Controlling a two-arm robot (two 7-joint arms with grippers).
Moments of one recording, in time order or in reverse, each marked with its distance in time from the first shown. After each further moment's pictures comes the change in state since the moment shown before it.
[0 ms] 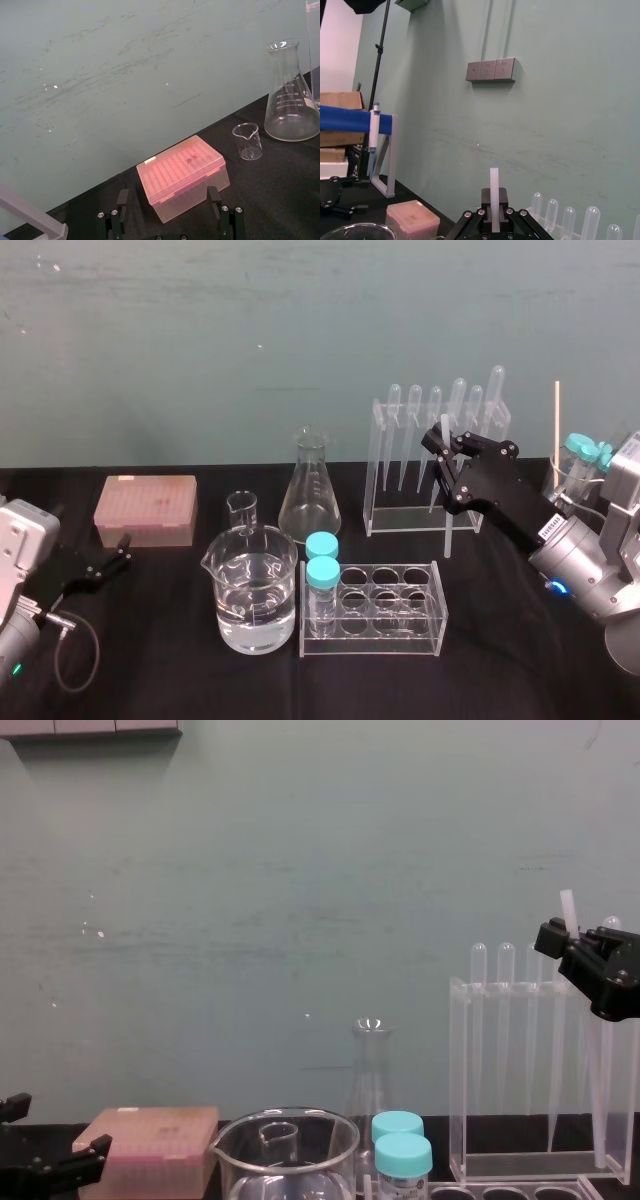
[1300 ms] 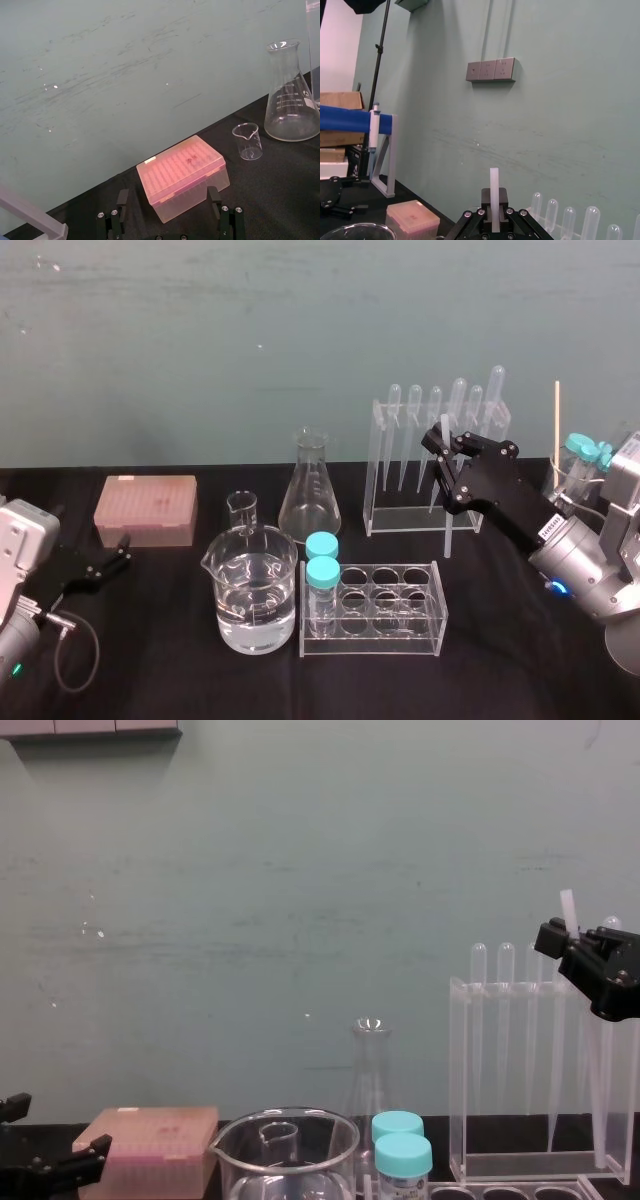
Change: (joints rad) left arm 0.000 0.000 0.000 0.000 0.000 0.000 0.000; right arm 0.000 0.000 0.000 0.000 0.000 0.000 0.000
